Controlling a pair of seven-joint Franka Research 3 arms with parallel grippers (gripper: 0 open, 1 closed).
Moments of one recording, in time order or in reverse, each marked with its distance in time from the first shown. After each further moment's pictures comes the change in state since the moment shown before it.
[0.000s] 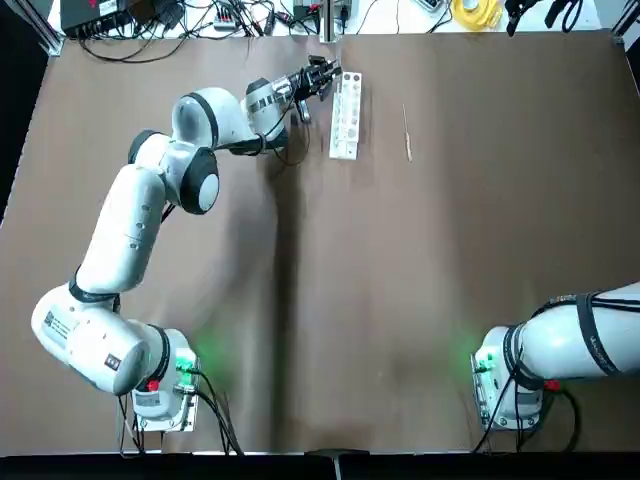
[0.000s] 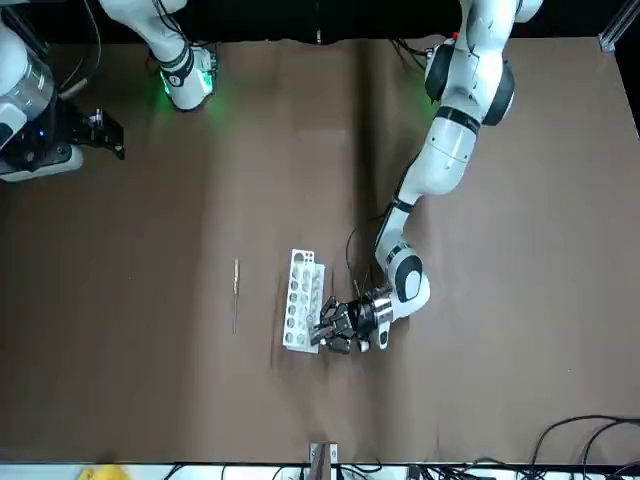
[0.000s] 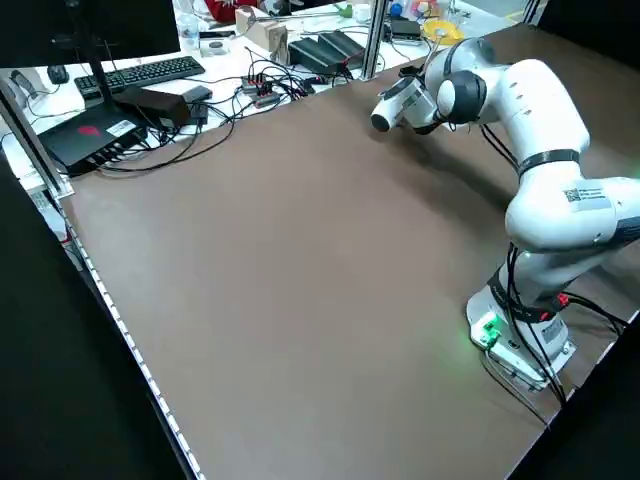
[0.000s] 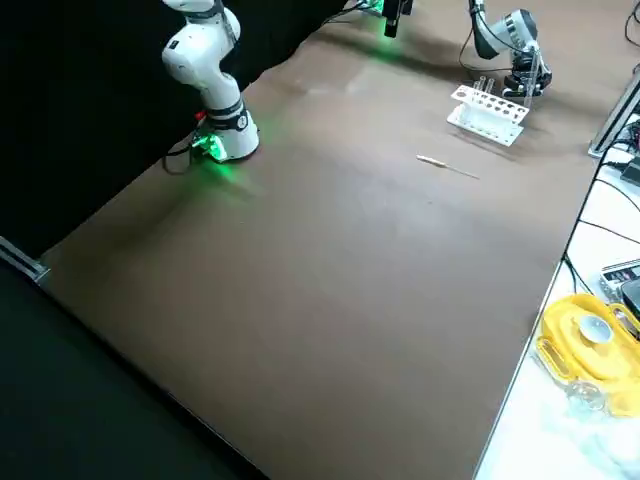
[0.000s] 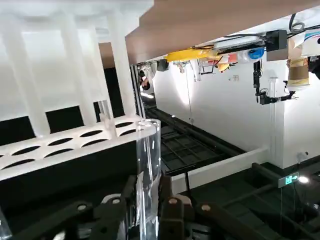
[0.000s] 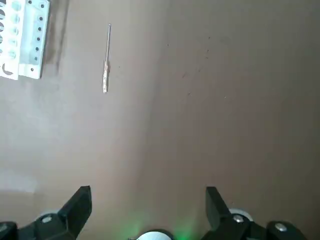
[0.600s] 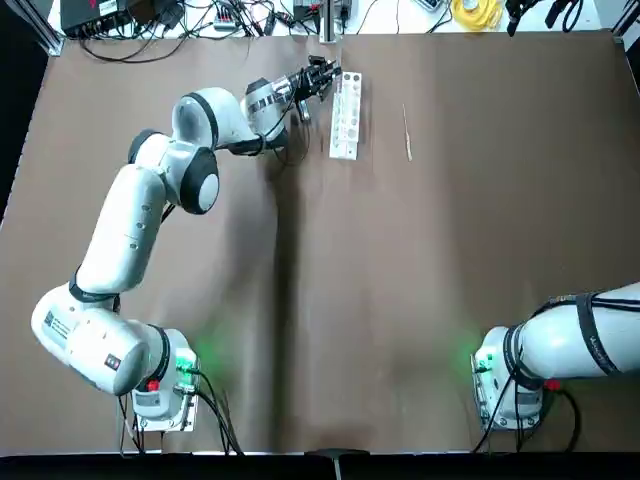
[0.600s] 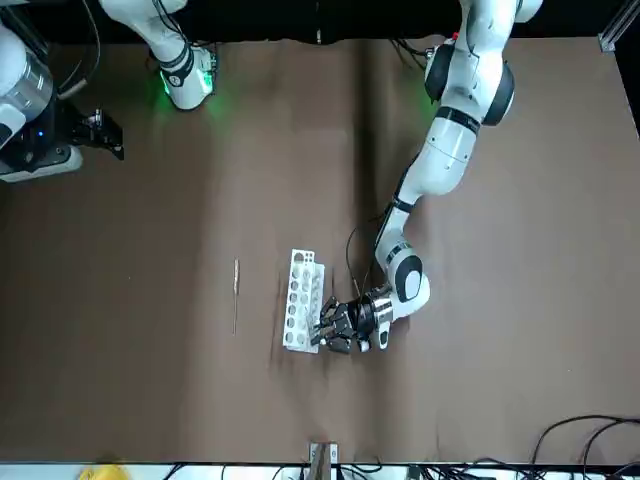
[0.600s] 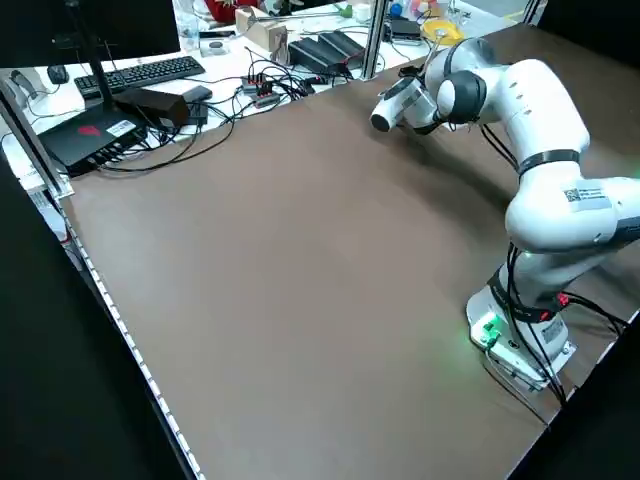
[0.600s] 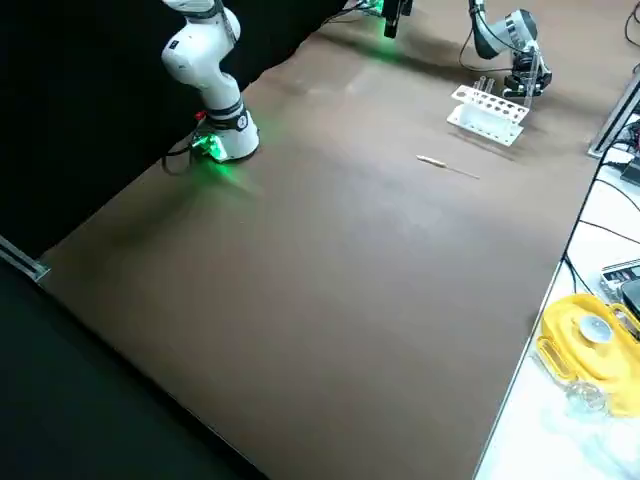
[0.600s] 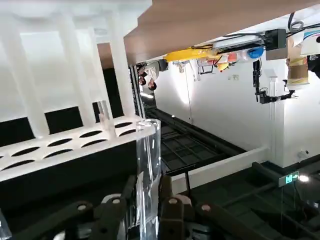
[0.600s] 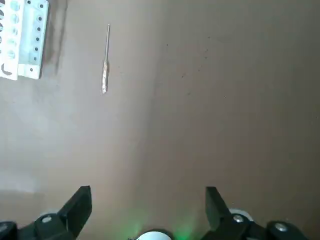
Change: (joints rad) left arm 0.000 0.000 0.000 -0.001 -0.002 0.000 0.009; right arm -0.002 0.000 0.000 0.000 0.000 0.000 0.000
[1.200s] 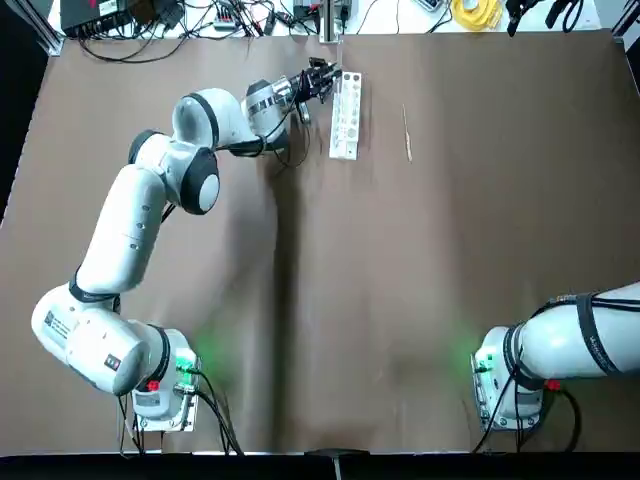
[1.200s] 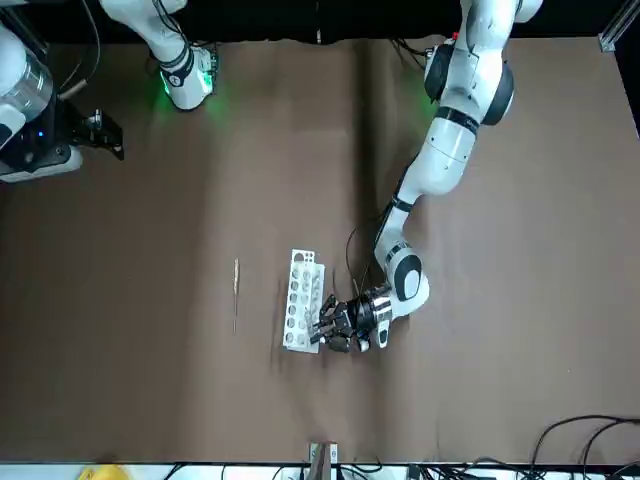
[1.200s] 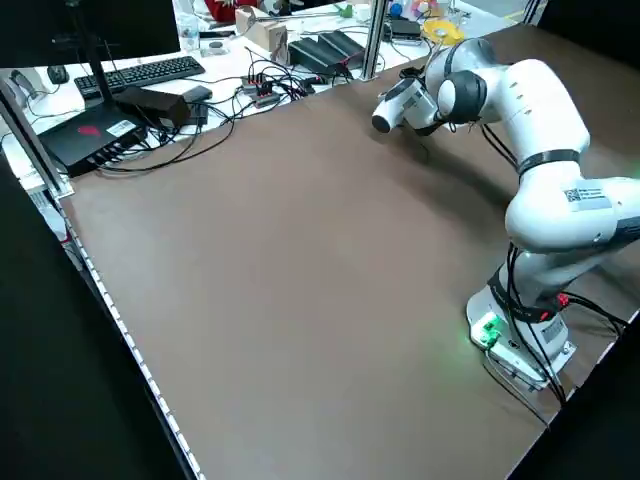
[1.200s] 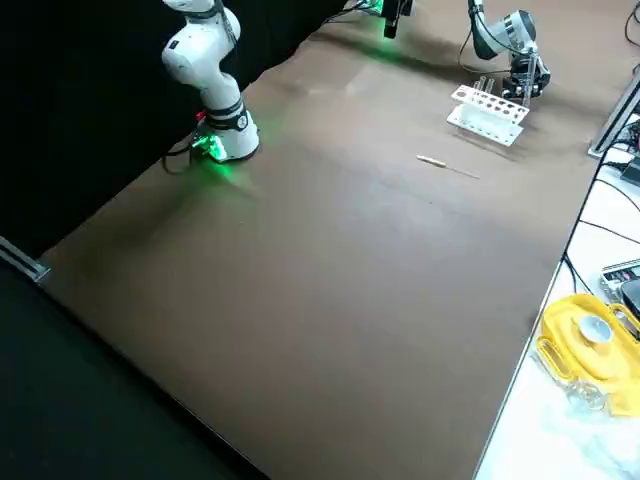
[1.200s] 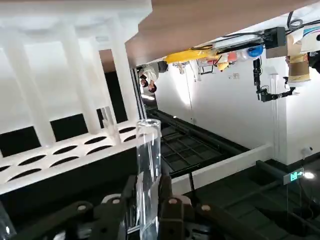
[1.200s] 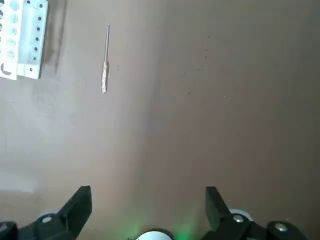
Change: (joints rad) left arm -0.003 0.000 0.000 -0.008 0.001 0.000 0.041; right arm -0.002 0.000 0.000 -0.001 0.000 0.000 0.000
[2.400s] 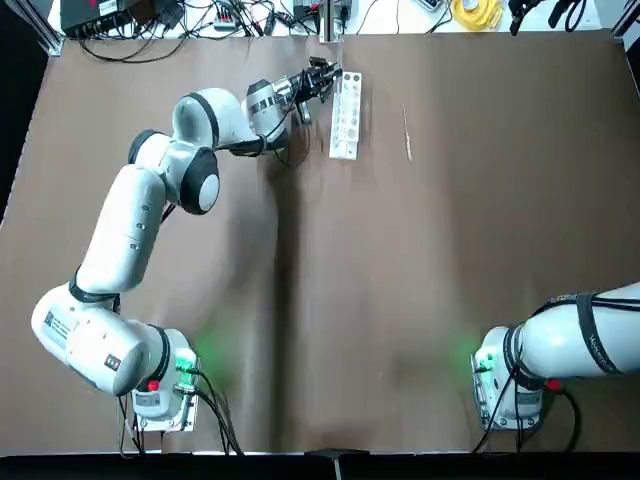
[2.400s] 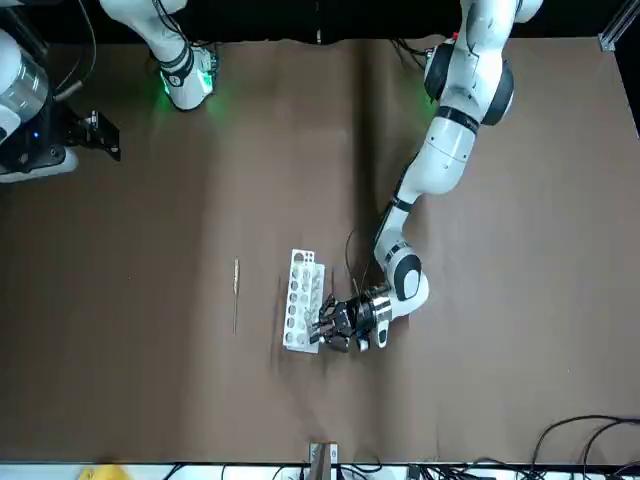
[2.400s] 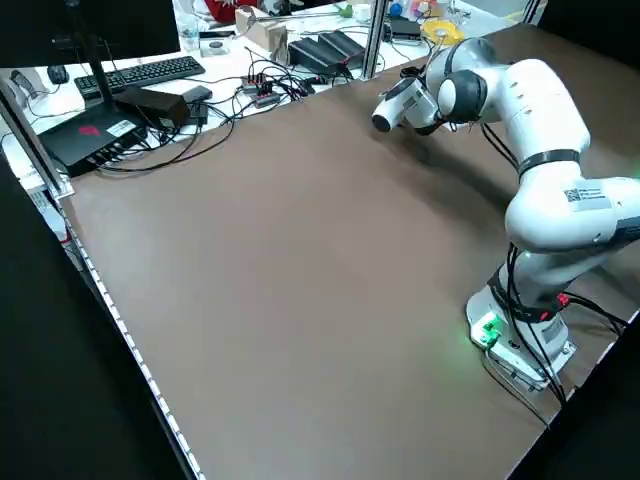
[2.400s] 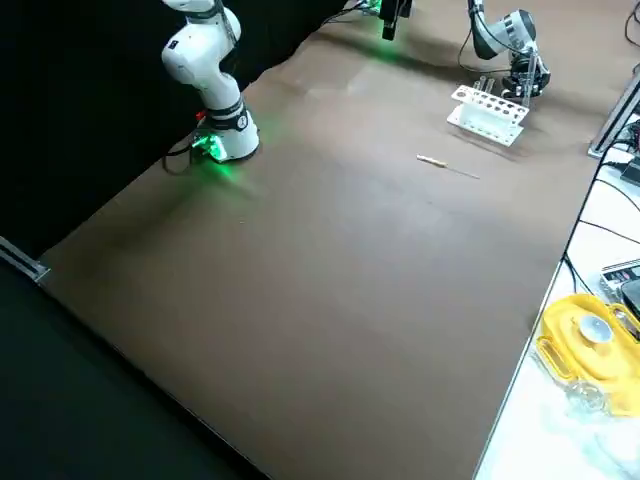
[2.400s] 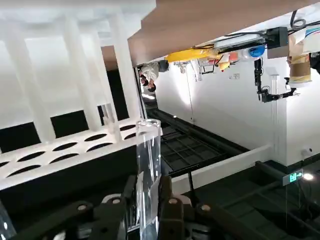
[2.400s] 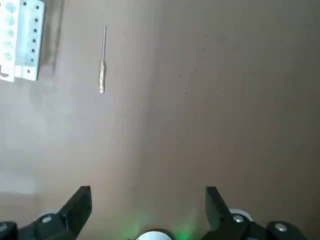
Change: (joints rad) left arm -0.001 -0.003 -0.001 -0.001 0.000 0.000 -0.014; right arm -0.012 0.000 -0.001 0.000 0.000 0.000 0.001
